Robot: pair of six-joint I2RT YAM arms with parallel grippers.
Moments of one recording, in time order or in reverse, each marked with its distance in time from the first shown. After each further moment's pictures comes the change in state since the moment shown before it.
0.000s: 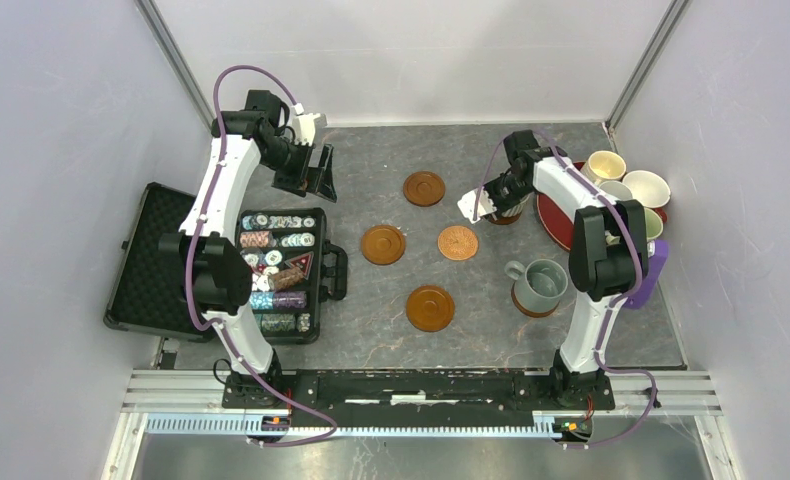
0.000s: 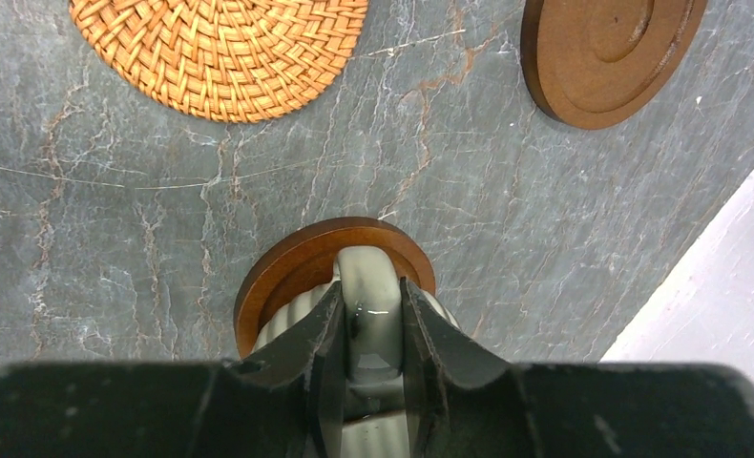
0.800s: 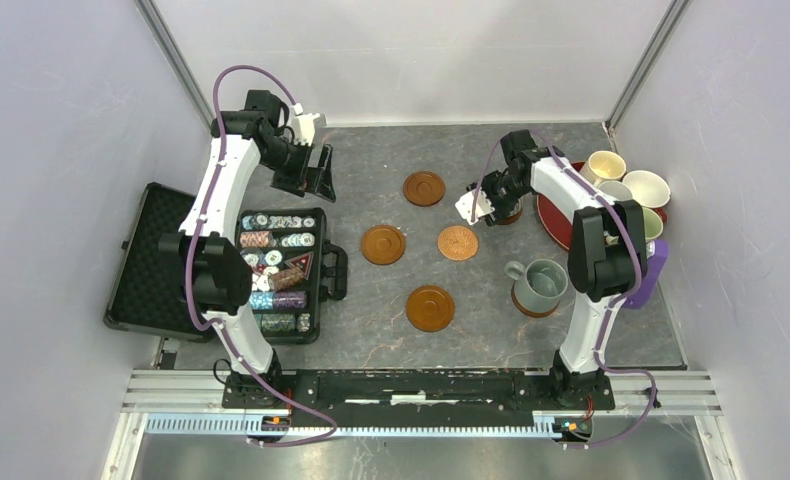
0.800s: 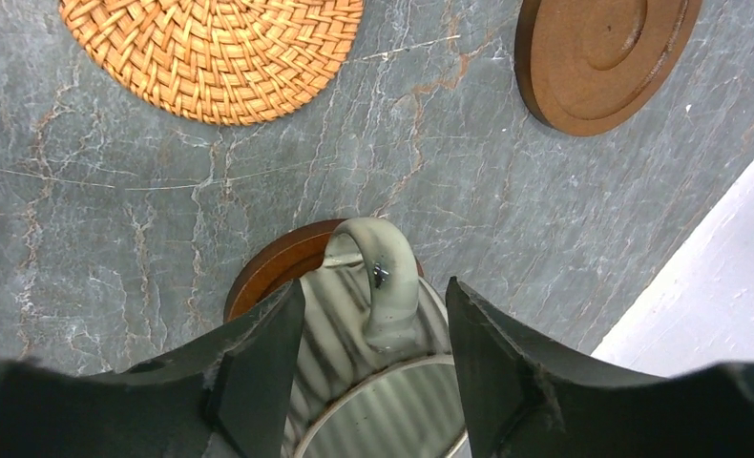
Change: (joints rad) left arm 0.002 0.000 0.000 0.000 -0.013 0.000; right arm 0.013 0.000 0.002 0.006 0.021 -0.008
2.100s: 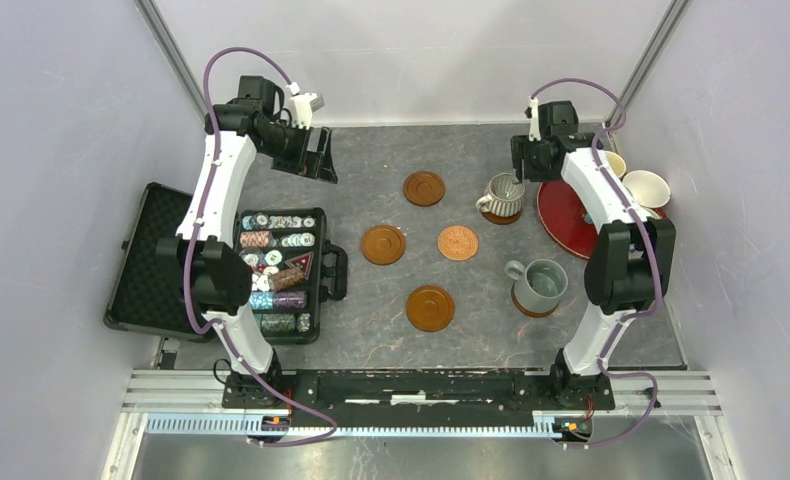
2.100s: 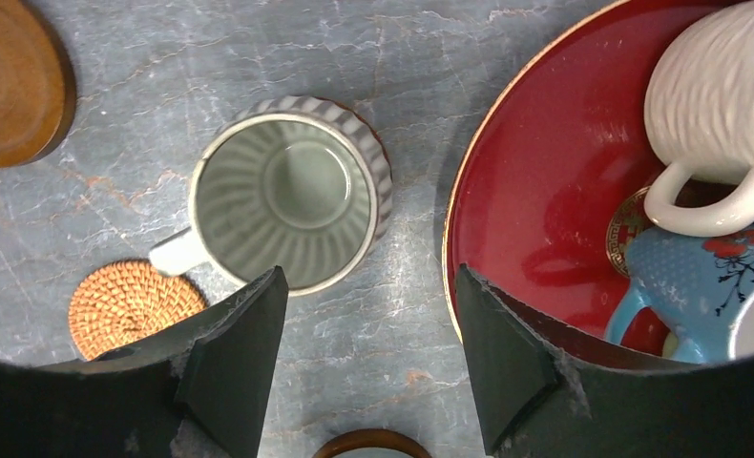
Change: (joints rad) left arm 0.000 -0.002 0.088 0.072 0.032 -0.001; right arm -0.104 -0.134 0.072 0.148 0.468 1.963
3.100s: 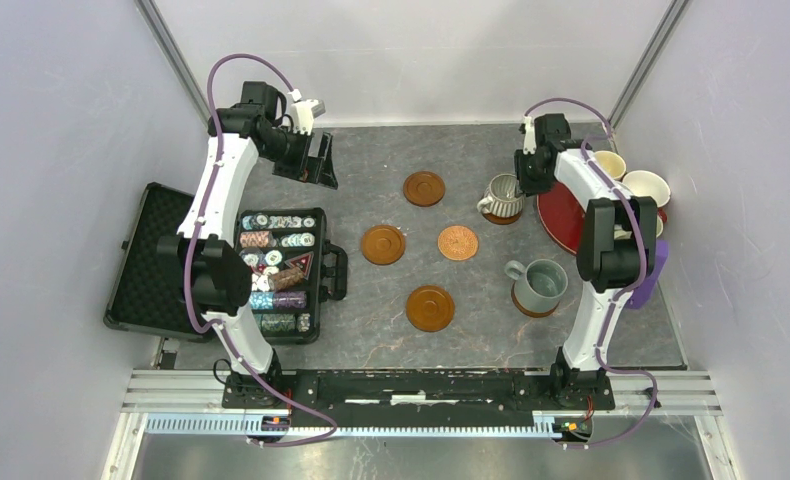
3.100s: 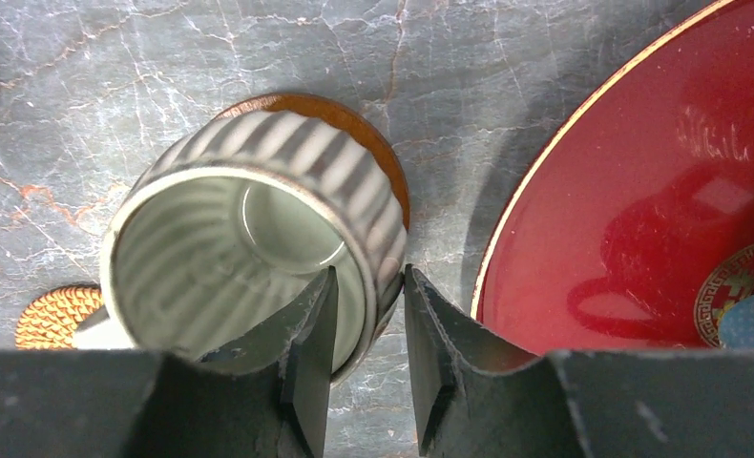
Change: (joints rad) left arm 0.000 -0.004 -0.055 0.014 -0.005 0.000; right arm -0.051 0.186 0.001 0.056 -0.107 -0.006
